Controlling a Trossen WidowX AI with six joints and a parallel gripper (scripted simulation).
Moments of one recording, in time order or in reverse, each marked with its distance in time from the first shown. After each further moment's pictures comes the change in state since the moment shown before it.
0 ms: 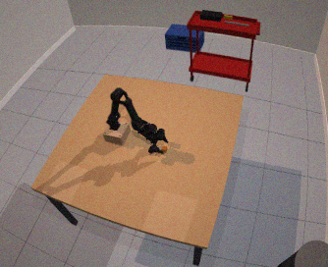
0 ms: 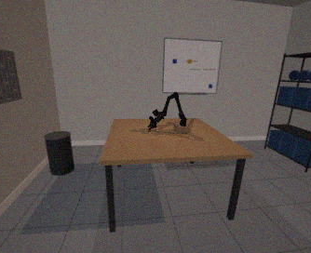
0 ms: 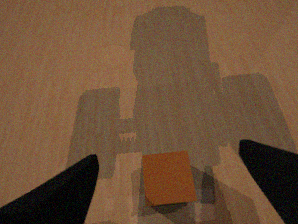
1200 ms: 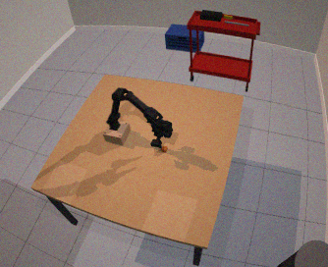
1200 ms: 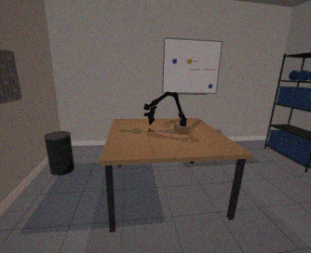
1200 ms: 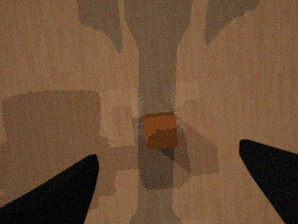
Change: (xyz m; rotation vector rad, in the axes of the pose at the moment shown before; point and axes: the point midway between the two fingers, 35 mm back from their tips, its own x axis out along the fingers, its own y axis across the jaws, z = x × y) arm -0.039 0.001 0.048 -0.004 0.594 -0.003
